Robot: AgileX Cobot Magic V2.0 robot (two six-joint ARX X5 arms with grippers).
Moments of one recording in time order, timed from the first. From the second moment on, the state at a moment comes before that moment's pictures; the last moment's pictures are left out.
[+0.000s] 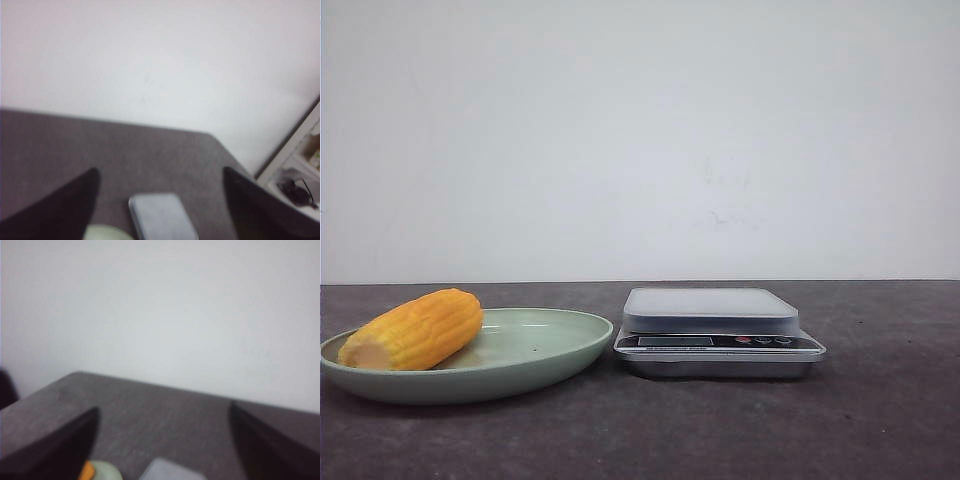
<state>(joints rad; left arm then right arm) 0.02 0.53 1.11 -0.65 0.52 -0.36 0.19 0.52 1.14 -0.61 -0.34 0.13</state>
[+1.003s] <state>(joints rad) -0.32 1.32 1.11 -0.89 0.26 -0.28 0.19 0.52 1.14 -0.67 -0.34 0.13</state>
